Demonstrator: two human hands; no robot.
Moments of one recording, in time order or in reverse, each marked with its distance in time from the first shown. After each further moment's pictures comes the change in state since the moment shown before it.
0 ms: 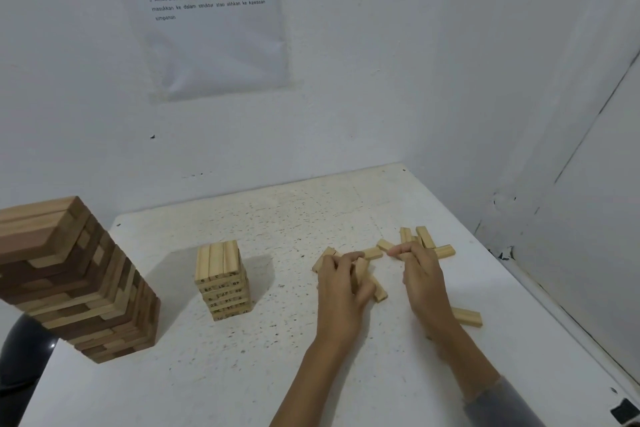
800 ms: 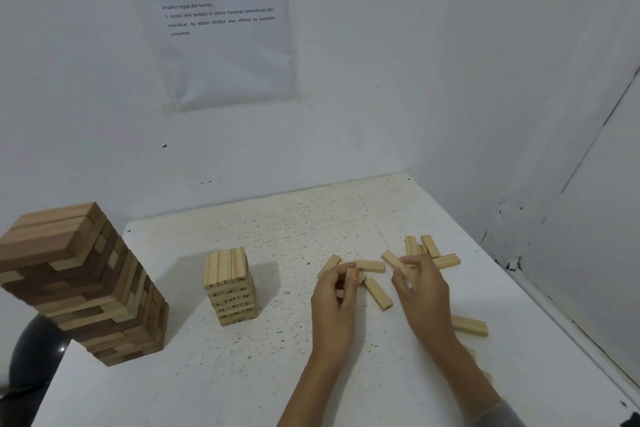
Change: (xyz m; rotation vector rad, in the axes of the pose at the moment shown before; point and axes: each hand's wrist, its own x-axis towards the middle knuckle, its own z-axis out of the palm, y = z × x) left_hand -0.009 0.011 -0.011 -0.333 0.173 -0.161; right_hand -0.012 0.000 0.004 -0.190 0.075 -0.056
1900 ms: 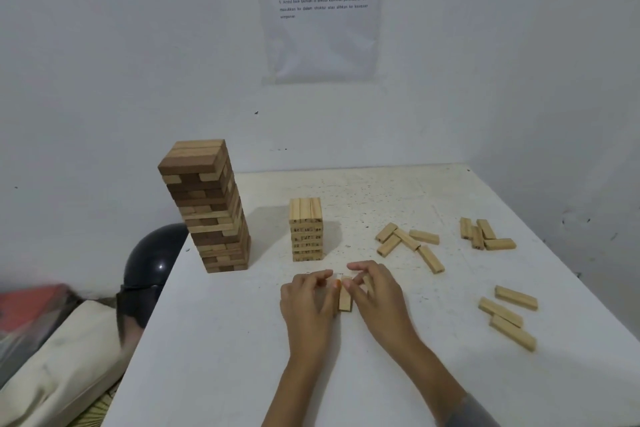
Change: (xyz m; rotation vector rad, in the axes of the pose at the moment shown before) left_hand -0.071 -0.033 -0.110 0.373 0.293 0.017; right_hand -0.109 -0.055 0.066 0.178 -0.444 -0.154
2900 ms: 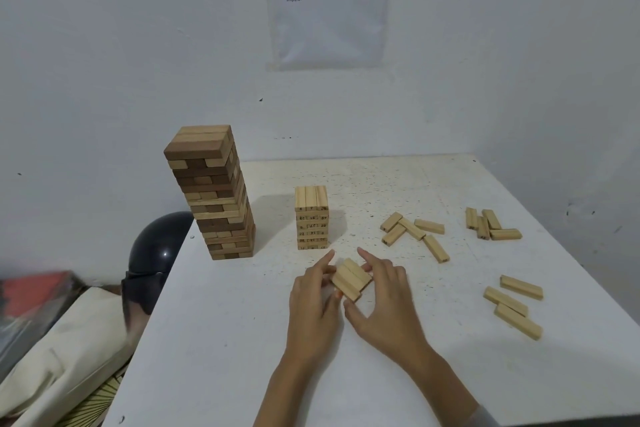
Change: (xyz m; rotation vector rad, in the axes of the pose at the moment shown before) left_hand -0.017 -0.007 -0.016 -0.041 -0.185 0.094; right_hand -0.022 0.015 0.001 -0.379 -0.036 -0.211
